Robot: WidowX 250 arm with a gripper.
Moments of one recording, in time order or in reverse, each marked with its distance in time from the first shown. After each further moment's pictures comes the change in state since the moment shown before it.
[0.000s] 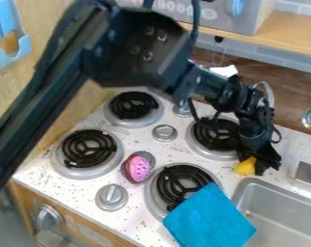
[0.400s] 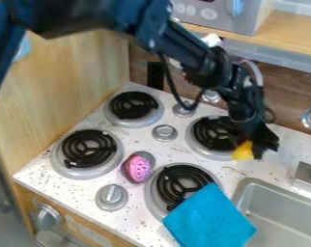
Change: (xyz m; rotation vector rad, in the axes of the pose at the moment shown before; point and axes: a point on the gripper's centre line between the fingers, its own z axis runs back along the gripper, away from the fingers) arm -0.003 0.008 0.054 -0.004 -0.110 0.126
